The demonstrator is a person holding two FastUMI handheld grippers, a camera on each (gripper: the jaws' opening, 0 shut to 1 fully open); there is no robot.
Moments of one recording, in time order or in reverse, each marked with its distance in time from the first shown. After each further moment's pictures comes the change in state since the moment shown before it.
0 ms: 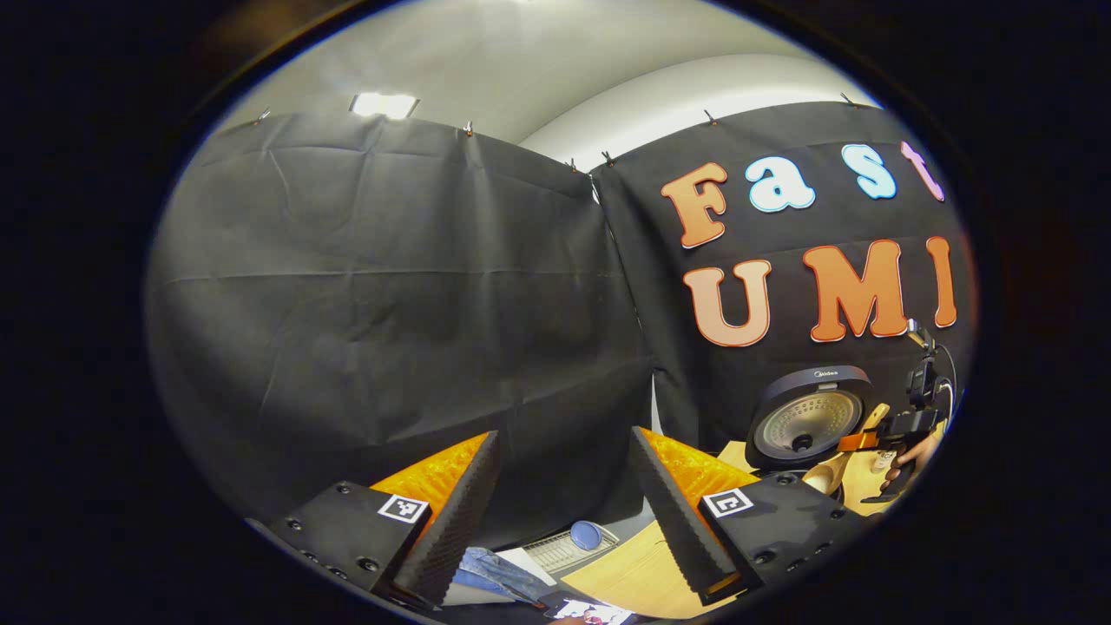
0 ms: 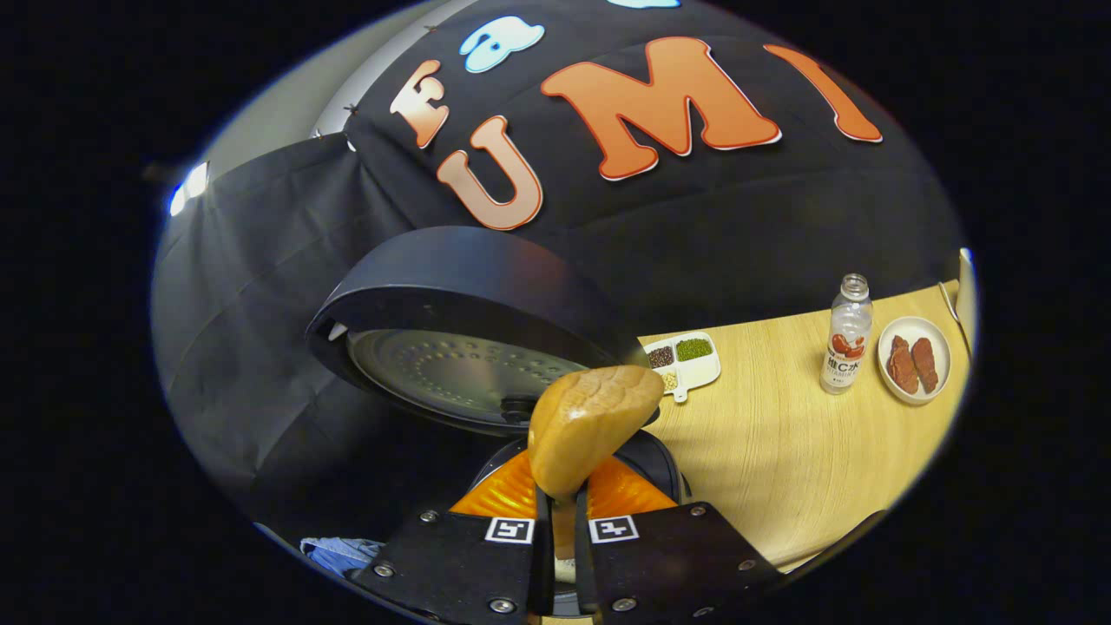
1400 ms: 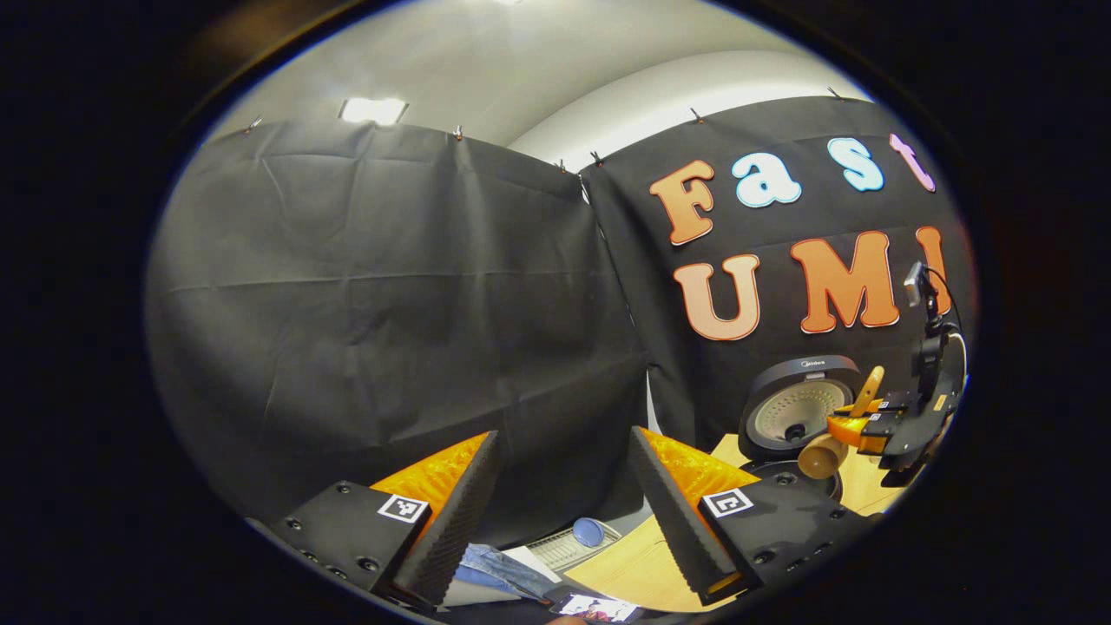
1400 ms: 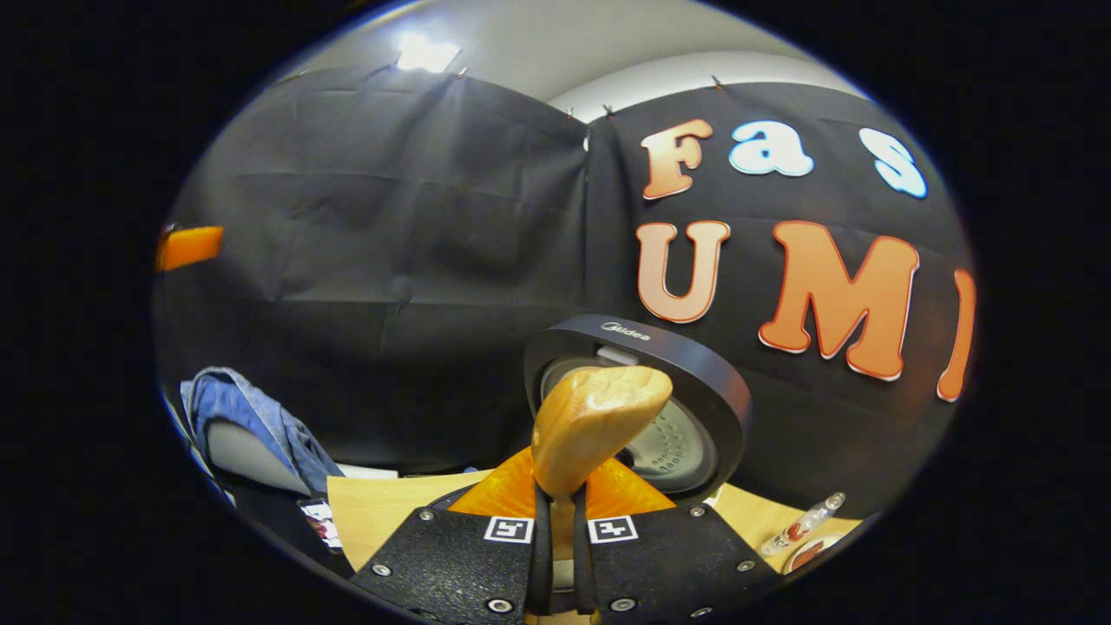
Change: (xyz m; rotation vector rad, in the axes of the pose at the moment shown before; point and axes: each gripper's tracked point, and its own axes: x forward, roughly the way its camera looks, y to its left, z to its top) left arm -0.019 -0.007 -0.001 0.030 0.002 -0.029; right arm -0.071 0.071 0.023 -0.595 -0.230 0.237
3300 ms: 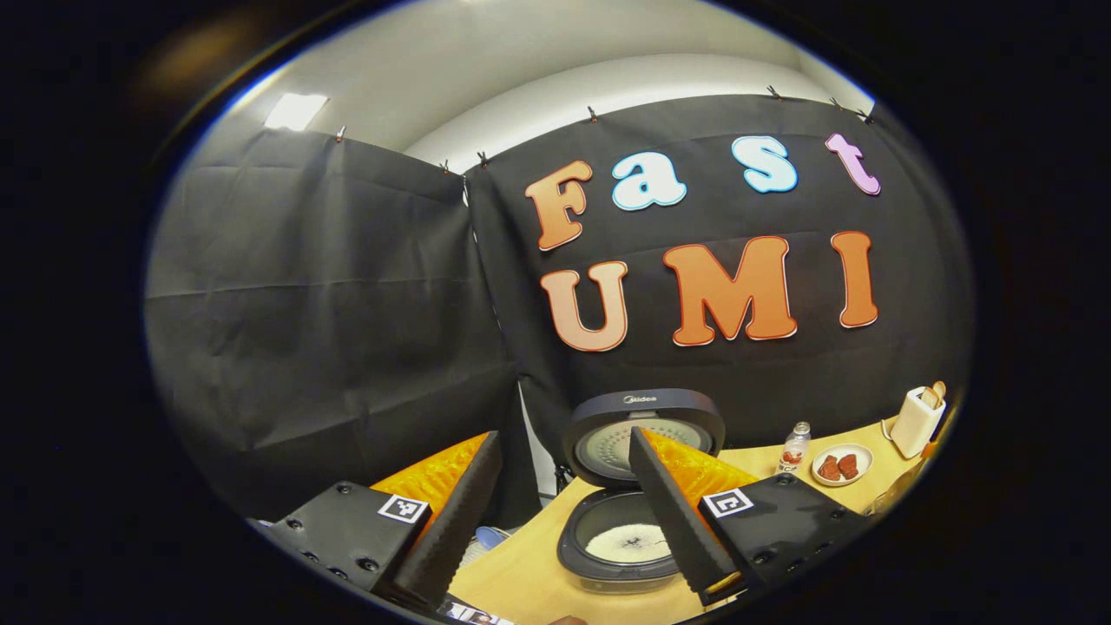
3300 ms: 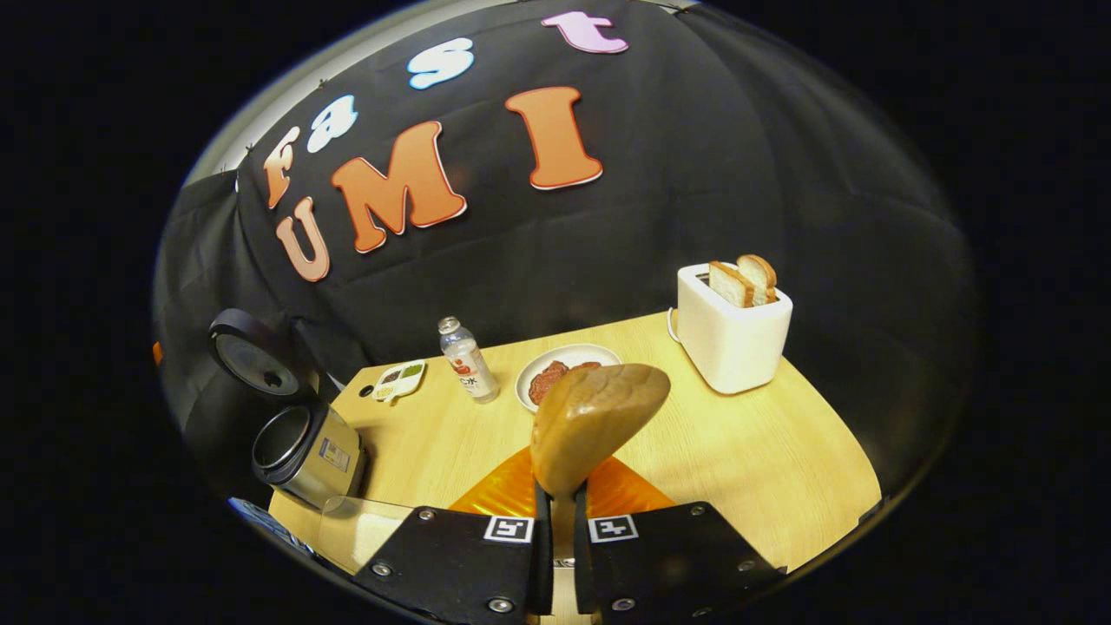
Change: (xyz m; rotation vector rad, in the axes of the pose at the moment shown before) left arm 0.004 -0.228 0.039 -0.012 0.008 -0.338; right arm -0.354 -0.295 -0.205 0.601 0.293 -0.781
